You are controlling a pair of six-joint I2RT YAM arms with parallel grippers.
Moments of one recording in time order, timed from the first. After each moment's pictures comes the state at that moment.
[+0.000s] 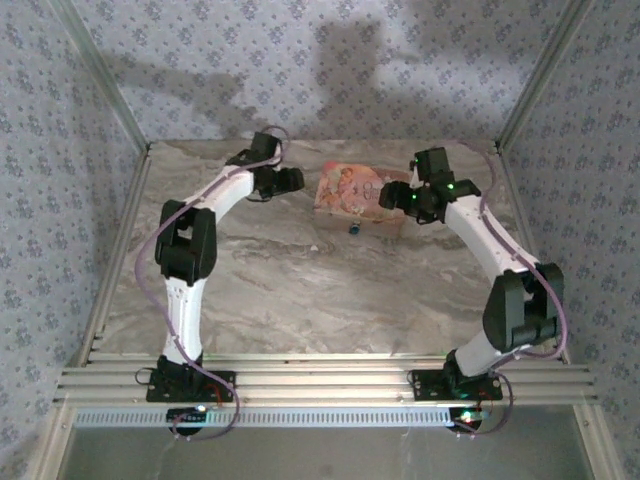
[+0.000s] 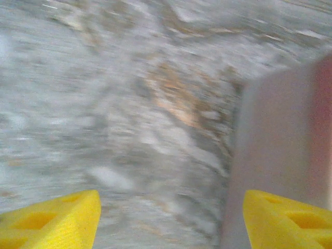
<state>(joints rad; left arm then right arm) -0.33 2.19 1.82 -0.58 0.15 -0.48 0.24 1.54 1.29 -0.65 -0.12 0.44</state>
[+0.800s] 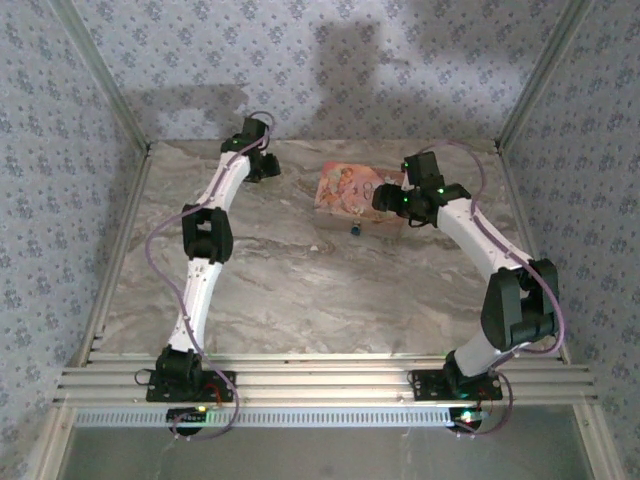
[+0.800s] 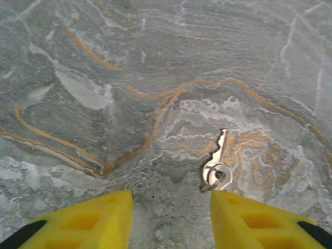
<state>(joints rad) -0.23 2.77 2.70 -0.94 0.05 -0.40 0.28 1.57 1.26 -0.57 -0.08 0.44</state>
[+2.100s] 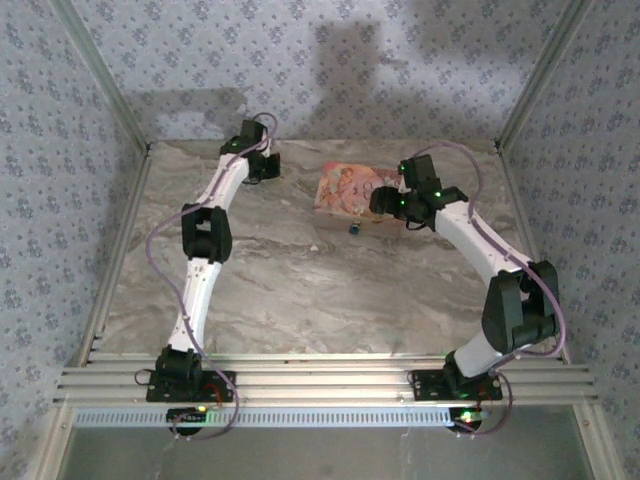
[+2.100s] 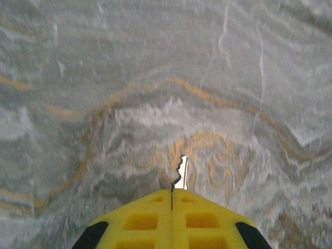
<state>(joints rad) -0.22 2.76 2.63 -0.86 0.21 -0.28 0.31 1.55 1.23 -0.55 -0.06 0.44</state>
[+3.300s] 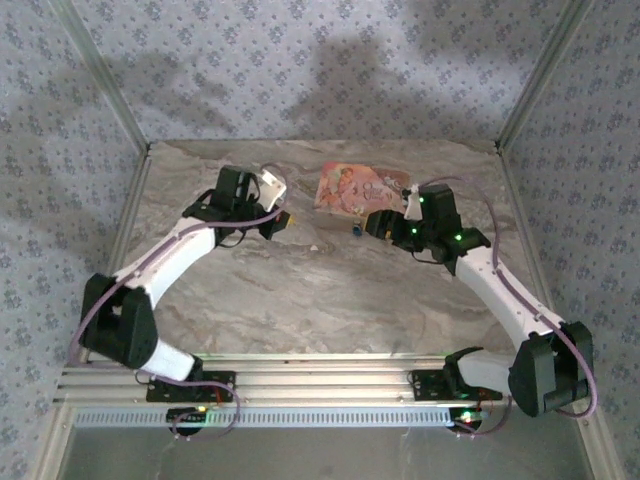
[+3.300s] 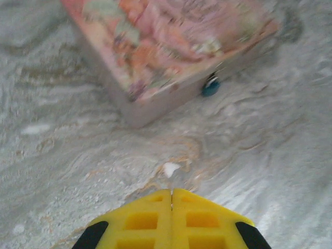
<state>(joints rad) -0.42 1.45 1.13 -0.40 0.43 0.16 0.32 1.21 0.90 -0.39 -0.45 0.64</state>
